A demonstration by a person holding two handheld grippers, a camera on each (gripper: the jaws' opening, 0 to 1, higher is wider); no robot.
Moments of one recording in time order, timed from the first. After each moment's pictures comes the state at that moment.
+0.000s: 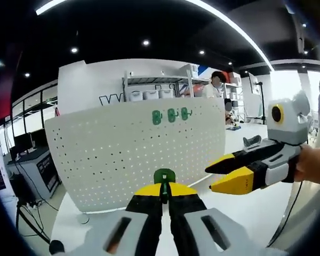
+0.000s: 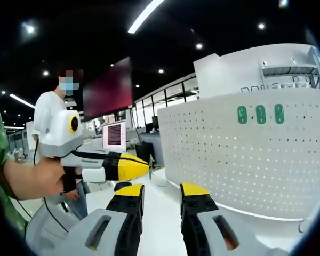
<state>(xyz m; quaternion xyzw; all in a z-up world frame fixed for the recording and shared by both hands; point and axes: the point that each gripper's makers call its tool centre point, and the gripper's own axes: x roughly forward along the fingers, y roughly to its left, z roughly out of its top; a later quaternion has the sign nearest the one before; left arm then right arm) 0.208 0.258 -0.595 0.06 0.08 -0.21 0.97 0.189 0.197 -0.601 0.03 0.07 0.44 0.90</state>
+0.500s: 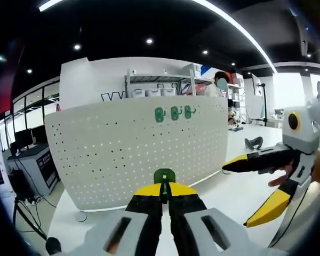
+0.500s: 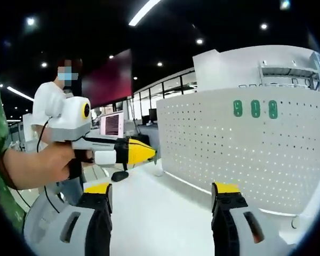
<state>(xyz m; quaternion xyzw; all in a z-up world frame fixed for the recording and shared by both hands) 0.216 0.256 -0.600 0.05 0.09 -0.20 0.97 0.170 0.184 -0.618 -0.01 0.08 0.42 0.90</state>
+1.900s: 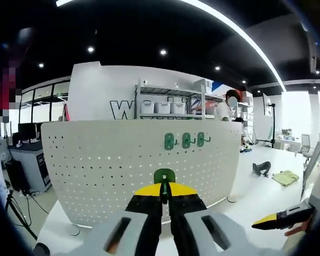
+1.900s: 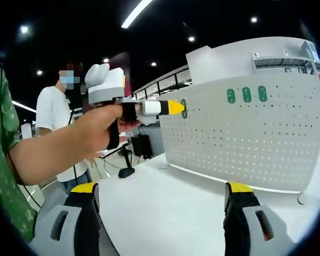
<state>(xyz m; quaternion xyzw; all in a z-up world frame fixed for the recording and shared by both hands) 0.280 0.237 -0.544 -0.01 0.03 -0.18 0.98 0.132 0.173 -0.639 0.03 0.10 0.42 0.90</state>
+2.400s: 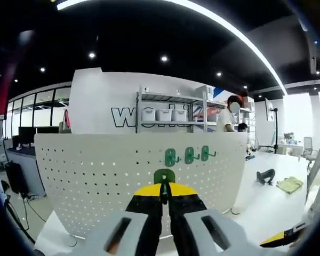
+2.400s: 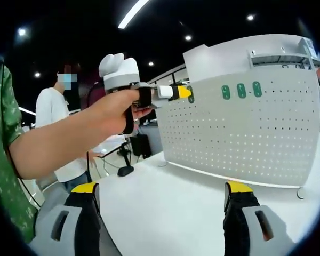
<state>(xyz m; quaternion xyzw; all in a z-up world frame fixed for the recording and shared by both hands) 0.305 0.231 -0.527 -0.01 0.01 -0.17 0.99 0.130 0.162 -0.646 0.04 0.11 0.41 0.90</state>
